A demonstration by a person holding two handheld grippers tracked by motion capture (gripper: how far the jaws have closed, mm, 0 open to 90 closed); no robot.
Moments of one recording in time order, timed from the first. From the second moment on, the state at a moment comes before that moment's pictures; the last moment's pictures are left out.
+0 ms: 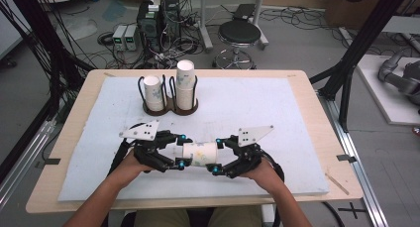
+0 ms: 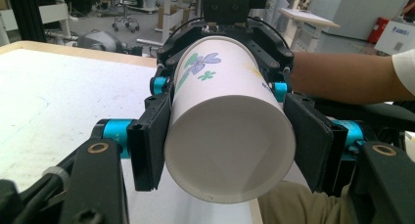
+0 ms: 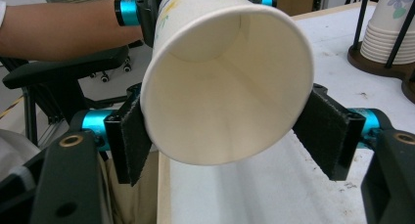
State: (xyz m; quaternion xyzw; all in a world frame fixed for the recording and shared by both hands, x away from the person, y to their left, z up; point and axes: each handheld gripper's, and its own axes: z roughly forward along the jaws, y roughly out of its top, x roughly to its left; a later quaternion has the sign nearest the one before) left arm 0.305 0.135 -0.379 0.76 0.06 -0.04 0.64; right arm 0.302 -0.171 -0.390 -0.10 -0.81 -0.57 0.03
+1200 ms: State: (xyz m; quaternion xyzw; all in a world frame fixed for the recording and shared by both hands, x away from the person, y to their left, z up) left arm 0.300 0.139 -0.357 0.83 0.11 0.02 0.55; right arm 0.317 -0.161 -0.346 -0.08 -0.89 -0.45 0.00
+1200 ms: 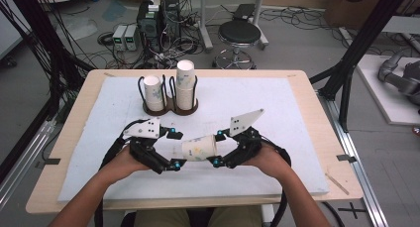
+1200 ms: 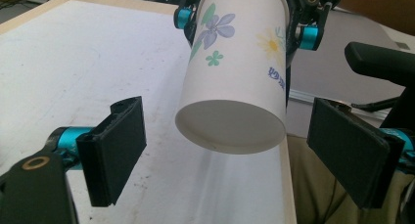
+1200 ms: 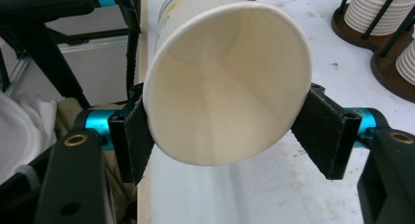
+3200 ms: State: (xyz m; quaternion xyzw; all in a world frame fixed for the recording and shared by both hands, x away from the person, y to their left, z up) left arm 0.307 0.107 -0.355 0.90 0.09 -0.01 0.42; right arm 0.315 -0.090 -0.313 0.02 -0.97 -0.22 -0.04
